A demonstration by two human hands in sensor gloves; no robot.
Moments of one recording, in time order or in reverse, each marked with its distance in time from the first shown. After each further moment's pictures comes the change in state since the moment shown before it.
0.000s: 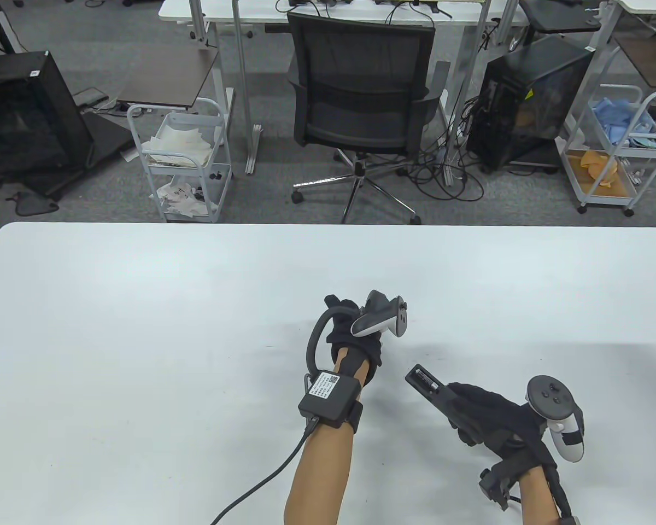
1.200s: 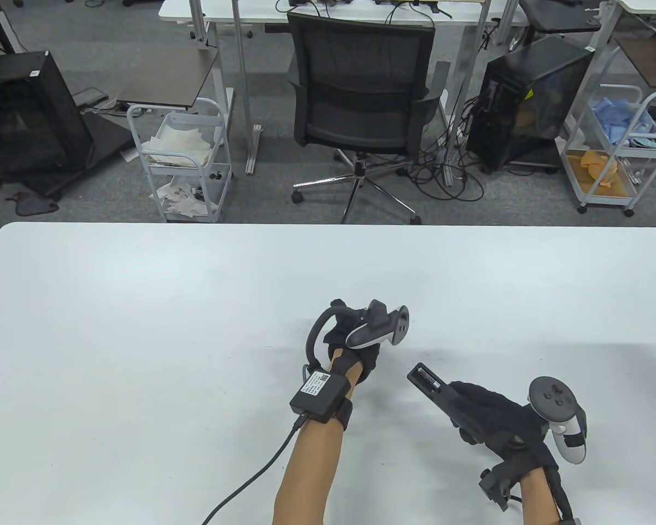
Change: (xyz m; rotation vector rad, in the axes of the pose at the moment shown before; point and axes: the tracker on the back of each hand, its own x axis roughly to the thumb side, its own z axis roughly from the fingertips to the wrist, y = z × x) left_hand -0.011 0.000 0.005 0.368 -0.105 -0.003; right_hand 0.002 -0.001 0.003 -0.033 -0.010 0.025
